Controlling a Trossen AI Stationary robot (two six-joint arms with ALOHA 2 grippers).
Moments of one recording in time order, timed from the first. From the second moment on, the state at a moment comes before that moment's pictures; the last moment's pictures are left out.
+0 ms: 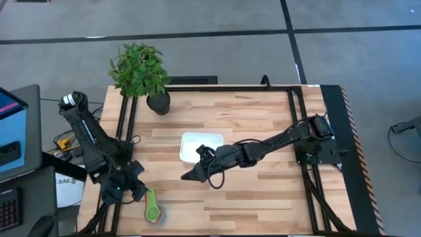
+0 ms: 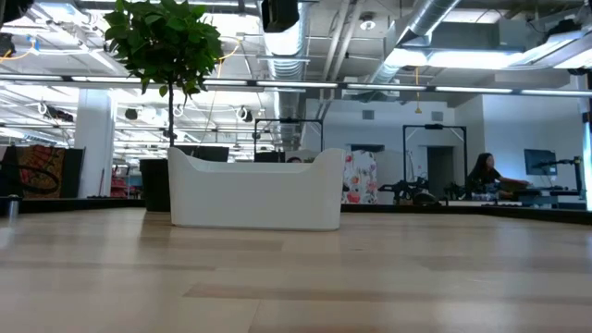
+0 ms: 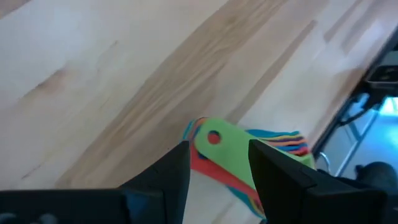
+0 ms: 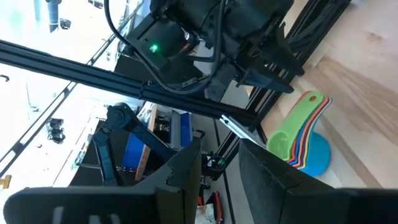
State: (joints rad) left arm -1.06 1.04 0.68 -0.66 -0.42 -1.85; right arm 0.27 1.88 1.37 0.41 -0.06 1.25
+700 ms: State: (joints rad) left arm -1.16 1.06 0.65 -0.58 -0.53 -2.14; right arm 0.27 1.88 1.37 0.41 -0.11 1.22
